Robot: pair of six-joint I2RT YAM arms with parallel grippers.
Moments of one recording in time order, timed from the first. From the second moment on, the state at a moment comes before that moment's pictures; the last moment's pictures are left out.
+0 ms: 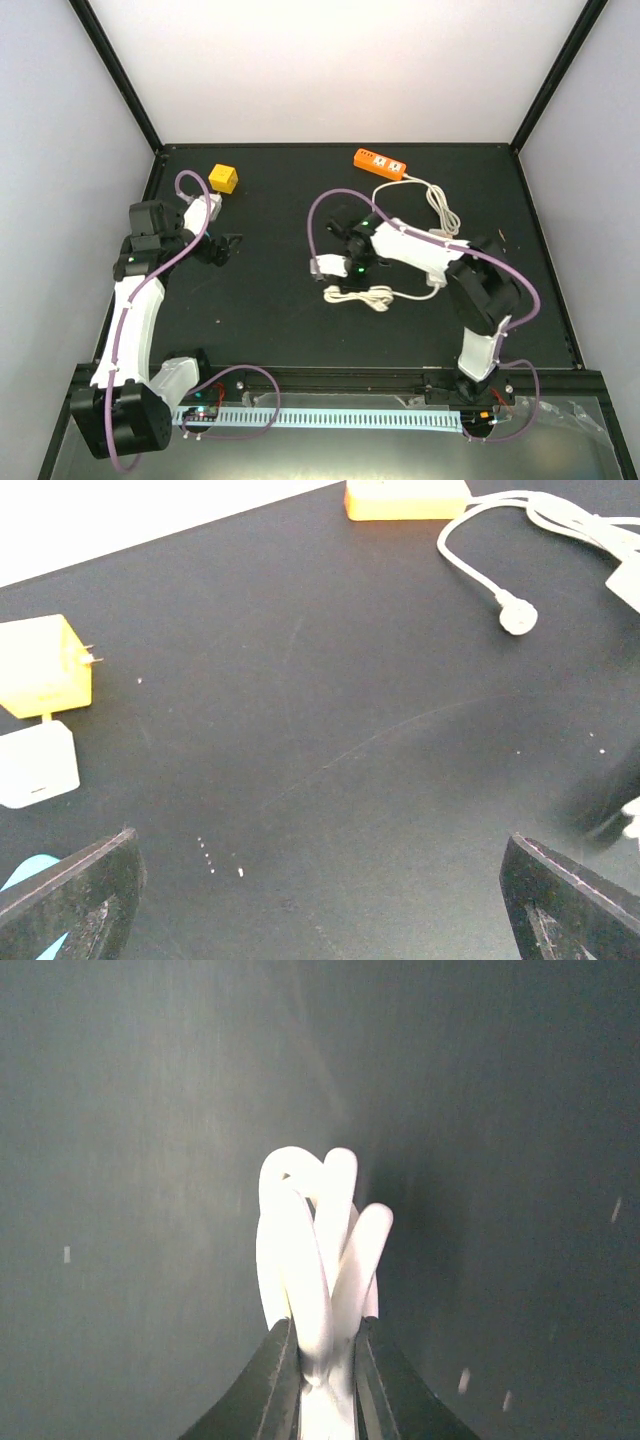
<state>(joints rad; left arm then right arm) 0.15 0.98 0.84 -0.57 0.64 0.40 0.75 1.80 1.27 -0.94 -0.27 -0.85</state>
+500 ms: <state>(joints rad) 0.35 1.00 0.89 -0.56 0.62 0.29 0.98 2.26 1.95 -0.92 -0.32 -0.63</state>
